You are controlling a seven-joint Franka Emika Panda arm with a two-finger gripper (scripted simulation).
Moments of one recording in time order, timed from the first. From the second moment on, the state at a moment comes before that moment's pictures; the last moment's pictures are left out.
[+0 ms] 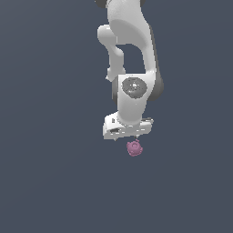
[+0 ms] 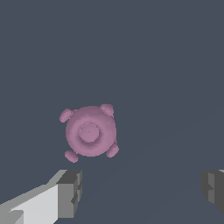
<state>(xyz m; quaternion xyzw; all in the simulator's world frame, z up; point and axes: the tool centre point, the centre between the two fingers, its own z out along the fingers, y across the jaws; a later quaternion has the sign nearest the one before) 0.041 0.043 0.122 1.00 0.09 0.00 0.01</state>
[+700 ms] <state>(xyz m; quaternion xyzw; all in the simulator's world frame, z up) 0.054 0.091 0.090 0.99 0.15 0.00 0.00</state>
